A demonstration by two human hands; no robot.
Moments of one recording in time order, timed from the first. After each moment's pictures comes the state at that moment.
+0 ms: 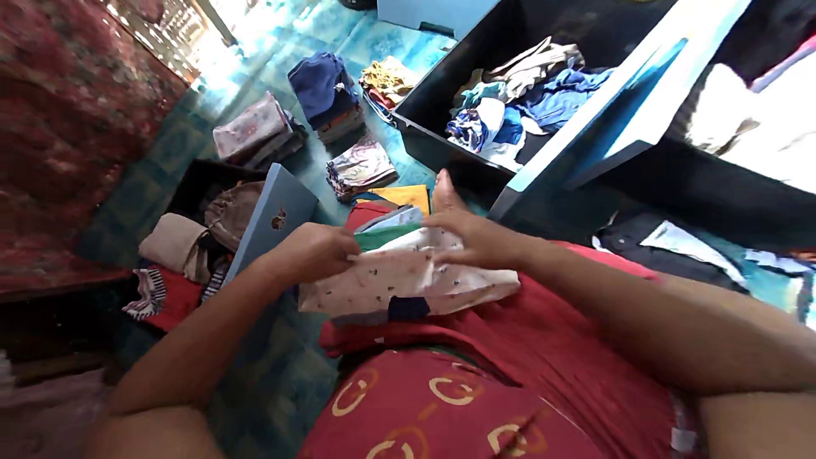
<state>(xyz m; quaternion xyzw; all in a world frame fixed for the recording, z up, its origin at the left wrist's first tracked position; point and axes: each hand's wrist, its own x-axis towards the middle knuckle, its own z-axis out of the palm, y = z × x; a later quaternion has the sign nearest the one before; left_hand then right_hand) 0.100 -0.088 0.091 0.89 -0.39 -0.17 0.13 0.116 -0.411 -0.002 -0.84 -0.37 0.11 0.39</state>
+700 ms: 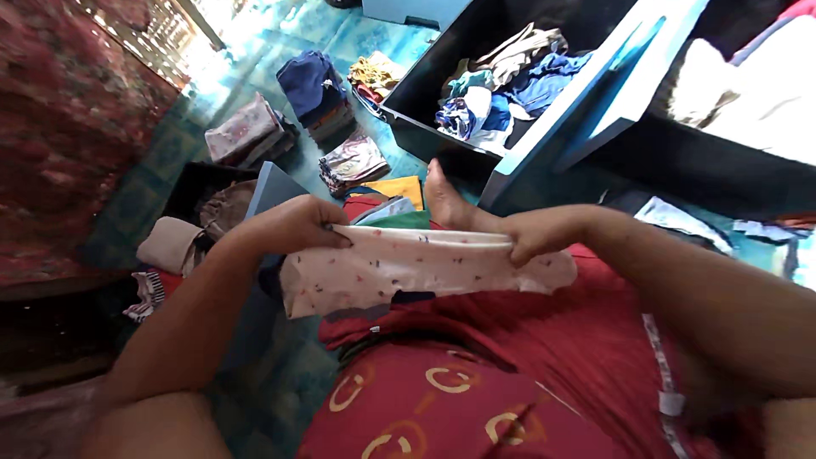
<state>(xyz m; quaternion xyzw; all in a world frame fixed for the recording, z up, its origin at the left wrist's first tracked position) 0.119 -0.096 0.139 0.86 -0.29 -0.32 0.27 0.112 -0.483 0.022 -0.79 -0.18 0.50 0.32</state>
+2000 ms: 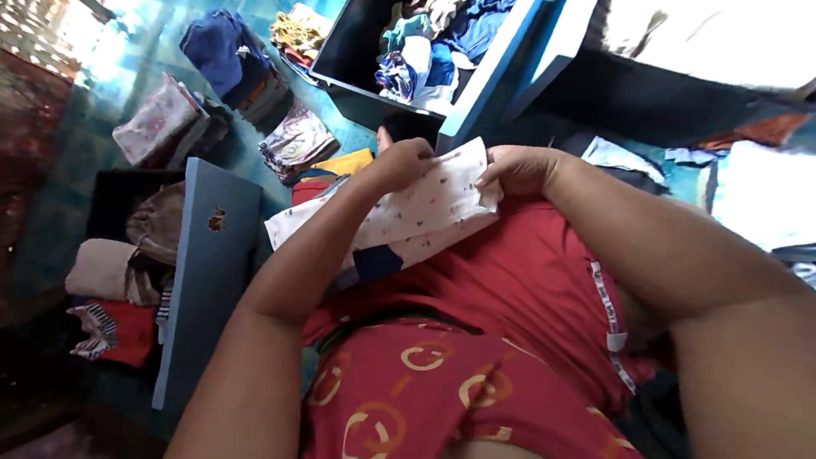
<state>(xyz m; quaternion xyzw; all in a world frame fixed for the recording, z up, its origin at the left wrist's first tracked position) 0.181 -0.307 0.016 0.86 -0.29 -0.31 0.28 0.115 -0.552 -0.048 -0.59 0.04 0.36 0.72</state>
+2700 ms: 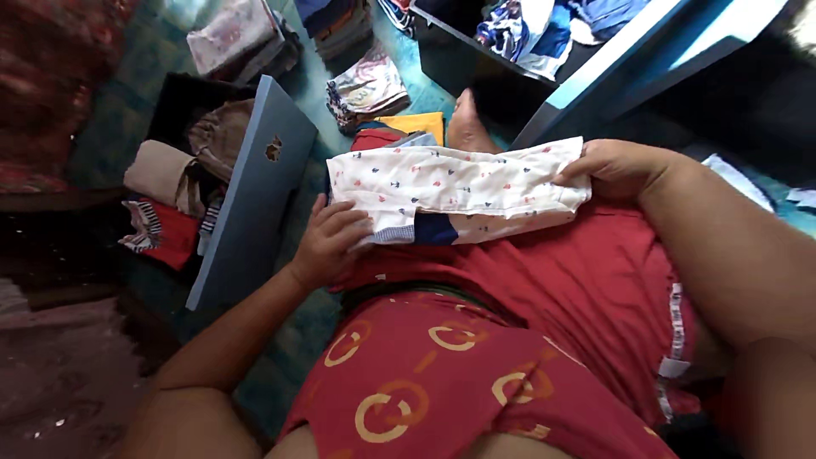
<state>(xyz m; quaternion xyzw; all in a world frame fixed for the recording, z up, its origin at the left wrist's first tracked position) -0.013 -0.069 -0.011 0.88 -0.34 0.13 0.30 0.111 -0.531 -0.038 -0.69 0.11 0.37 0.61</state>
